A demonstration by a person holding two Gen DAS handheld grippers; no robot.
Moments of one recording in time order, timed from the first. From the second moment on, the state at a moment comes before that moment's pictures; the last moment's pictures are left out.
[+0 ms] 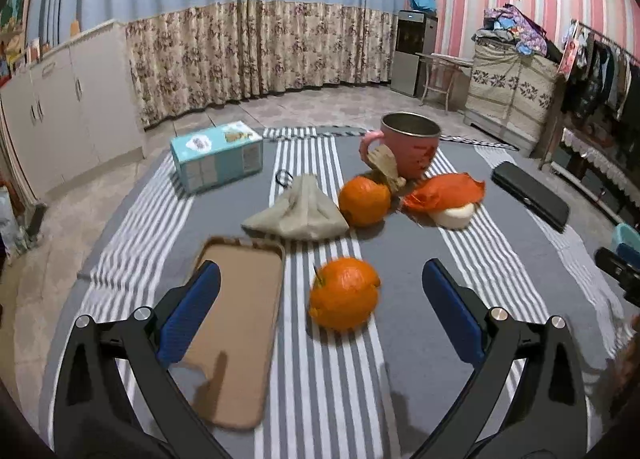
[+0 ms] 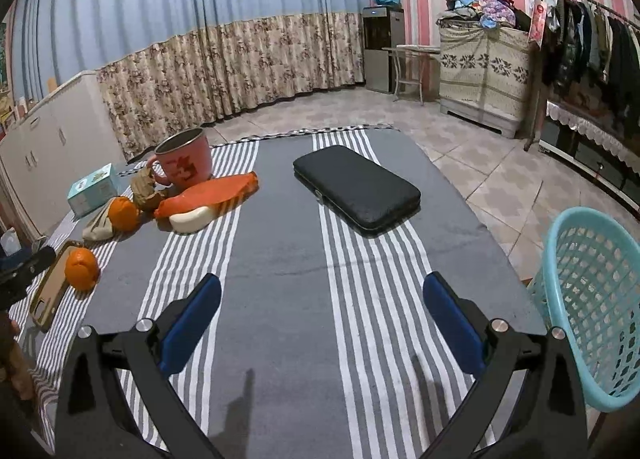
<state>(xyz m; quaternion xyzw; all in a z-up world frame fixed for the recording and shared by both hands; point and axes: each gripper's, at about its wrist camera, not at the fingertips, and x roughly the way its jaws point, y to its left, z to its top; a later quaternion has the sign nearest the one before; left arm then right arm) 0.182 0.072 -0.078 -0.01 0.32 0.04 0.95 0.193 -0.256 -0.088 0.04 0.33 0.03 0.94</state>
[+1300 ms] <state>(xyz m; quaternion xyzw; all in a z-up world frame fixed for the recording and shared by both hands) 0.261 0.096 -0.104 -0.02 0.35 0.00 0.94 0.326 -0.150 -0.089 0.00 0.37 0.06 0.93</state>
